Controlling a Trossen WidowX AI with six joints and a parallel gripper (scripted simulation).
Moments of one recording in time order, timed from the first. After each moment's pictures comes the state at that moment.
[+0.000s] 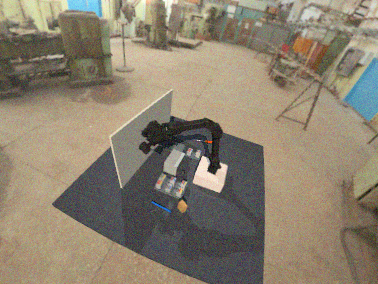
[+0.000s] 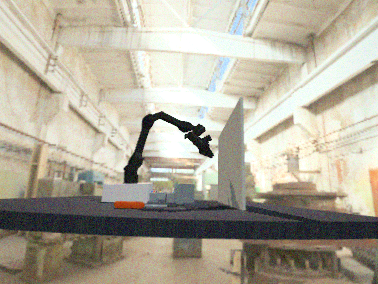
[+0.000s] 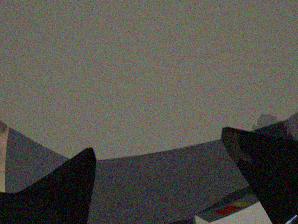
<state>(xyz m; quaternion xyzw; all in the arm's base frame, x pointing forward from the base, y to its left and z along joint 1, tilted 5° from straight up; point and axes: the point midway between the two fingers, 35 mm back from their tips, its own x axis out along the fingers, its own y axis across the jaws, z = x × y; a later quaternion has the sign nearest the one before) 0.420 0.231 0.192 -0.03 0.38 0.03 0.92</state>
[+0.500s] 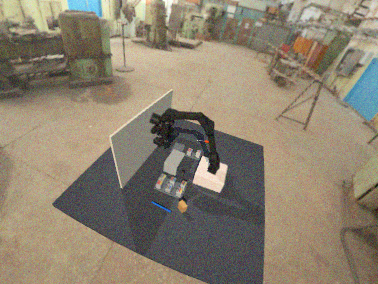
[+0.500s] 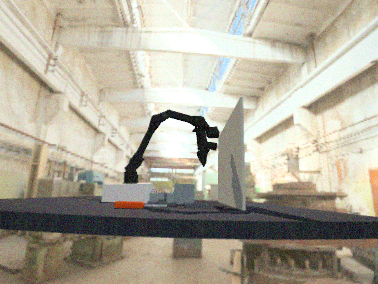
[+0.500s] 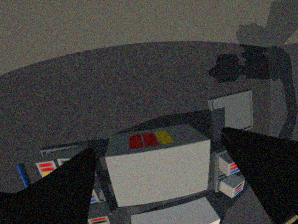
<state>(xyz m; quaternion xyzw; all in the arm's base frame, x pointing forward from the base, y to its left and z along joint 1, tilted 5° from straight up) 0.390 0.084 0.137 -0.06 0.66 0.00 0.75</state>
